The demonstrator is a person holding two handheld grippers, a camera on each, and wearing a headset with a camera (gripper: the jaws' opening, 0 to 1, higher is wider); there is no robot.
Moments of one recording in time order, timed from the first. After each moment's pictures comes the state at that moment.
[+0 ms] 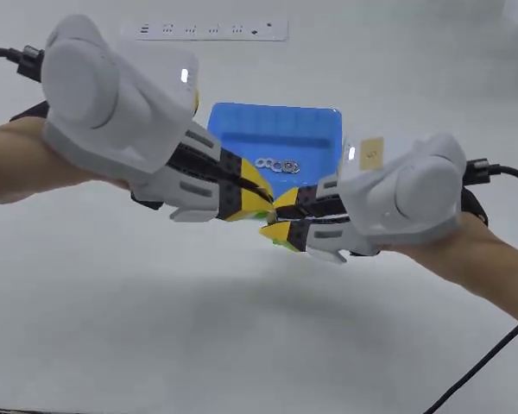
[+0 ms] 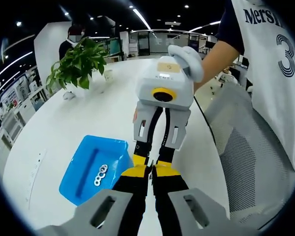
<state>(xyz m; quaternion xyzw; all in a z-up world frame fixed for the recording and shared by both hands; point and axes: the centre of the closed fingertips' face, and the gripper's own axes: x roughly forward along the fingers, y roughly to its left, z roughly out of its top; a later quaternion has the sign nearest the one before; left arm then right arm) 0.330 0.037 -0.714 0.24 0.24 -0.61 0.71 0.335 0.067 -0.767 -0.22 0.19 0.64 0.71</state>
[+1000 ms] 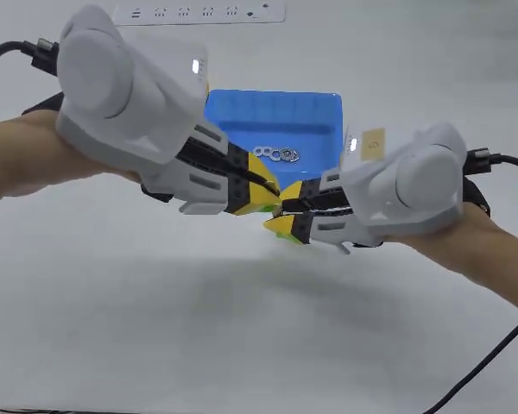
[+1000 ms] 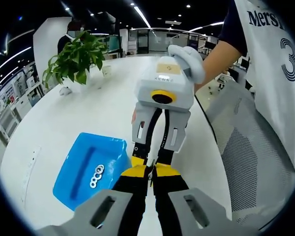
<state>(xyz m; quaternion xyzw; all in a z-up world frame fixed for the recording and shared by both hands) 0.332 0.028 -0.725 0.23 0.26 -0.62 0.70 0.338 0.062 -0.778 -0.21 0.20 0.64 0.71</state>
